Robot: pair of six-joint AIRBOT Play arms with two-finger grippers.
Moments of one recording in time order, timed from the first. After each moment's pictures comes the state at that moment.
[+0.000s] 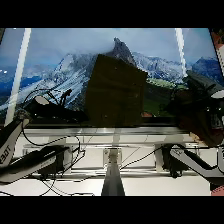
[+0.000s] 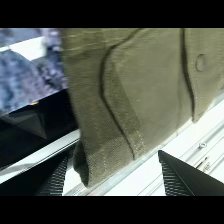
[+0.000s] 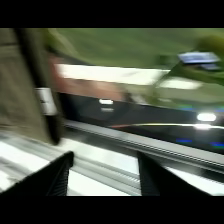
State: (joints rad) left arm 0.01 -1.20 0.48 0.80 -1.16 -0.97; right arm -0.52 -1.13 0.62 -0.94 1.39 1.03
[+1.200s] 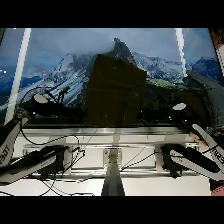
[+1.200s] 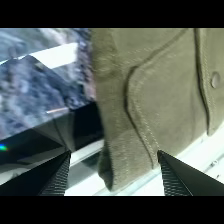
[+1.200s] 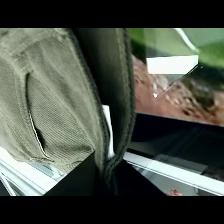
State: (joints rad) left arm 0.04 -1.21 0.50 0.90 -1.10 -1.05; right arm 0.02 -1.18 0.34 -0.53 0.93 1.16
